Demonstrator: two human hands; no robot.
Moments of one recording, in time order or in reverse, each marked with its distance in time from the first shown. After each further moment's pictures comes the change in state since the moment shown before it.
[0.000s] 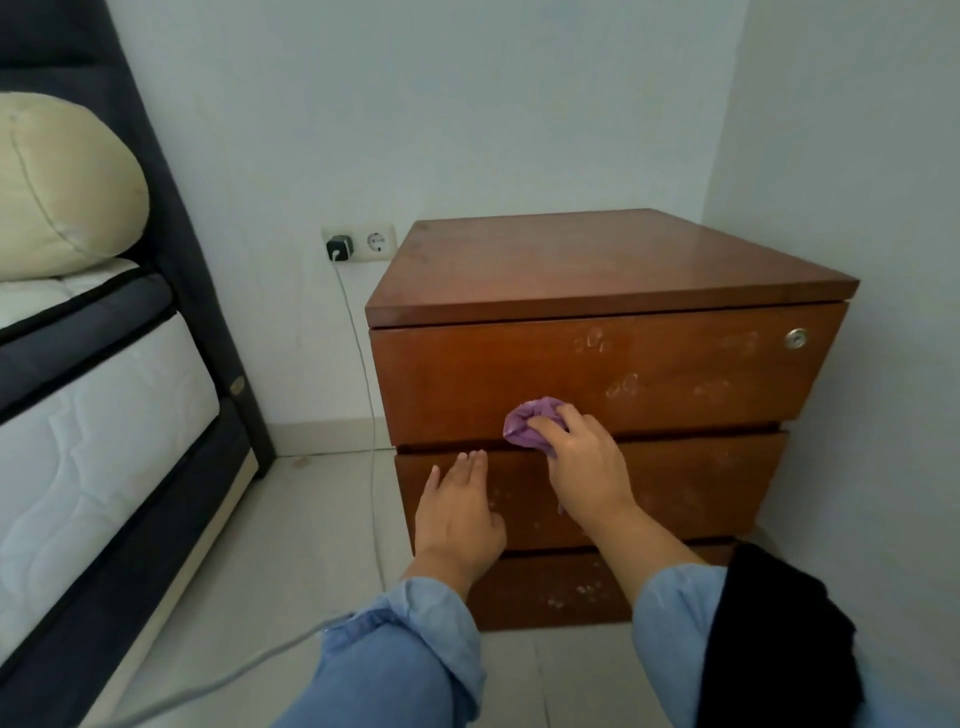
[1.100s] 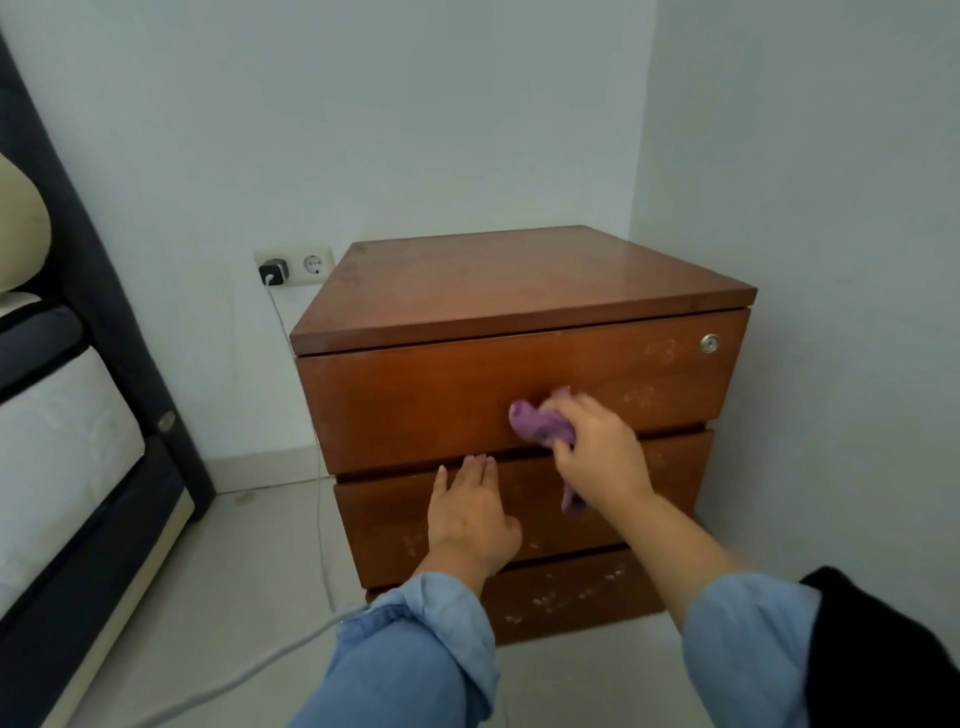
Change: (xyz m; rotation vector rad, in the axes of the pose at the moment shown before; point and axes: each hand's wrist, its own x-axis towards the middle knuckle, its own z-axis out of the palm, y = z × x) left_hand 0.025 0.065 0.002 0.090 -0.111 0.124; right_hand -0.003 0.047 -0.071 0.201 0.003 0.178
